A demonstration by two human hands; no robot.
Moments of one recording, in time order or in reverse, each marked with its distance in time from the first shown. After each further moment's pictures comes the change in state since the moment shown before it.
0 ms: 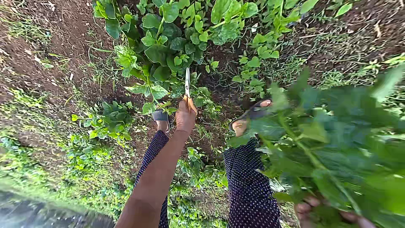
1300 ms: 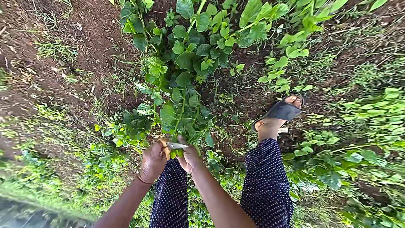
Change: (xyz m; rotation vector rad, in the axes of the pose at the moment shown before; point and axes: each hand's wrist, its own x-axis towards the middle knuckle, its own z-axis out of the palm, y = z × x) left_hand -0.081 -0.143 -0.190 0.293 0.252 0.624; right_hand 0.052 0.309 0.195 -0.137 0.044 0.698
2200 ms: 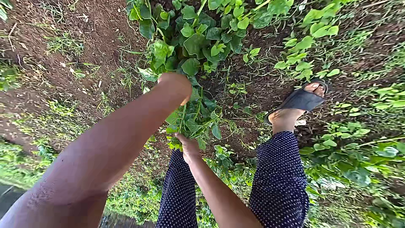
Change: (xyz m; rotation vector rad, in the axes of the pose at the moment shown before) left_hand 0.208 0.118 -0.024 0.934 -1.059 -0.219; right_hand 0.030 0.045 0.003 -0.202 0.206 -0.195
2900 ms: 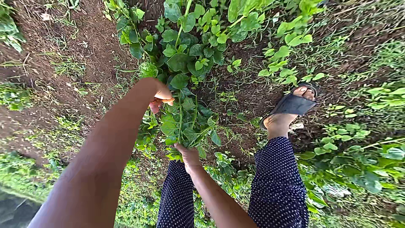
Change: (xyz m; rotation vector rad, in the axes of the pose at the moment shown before) left_hand 0.065 -0.026 -0.025 -0.562 -0.262 -0.371; right_hand 0.001 -0.029 -0.025 -0.078 -0.029 0.046
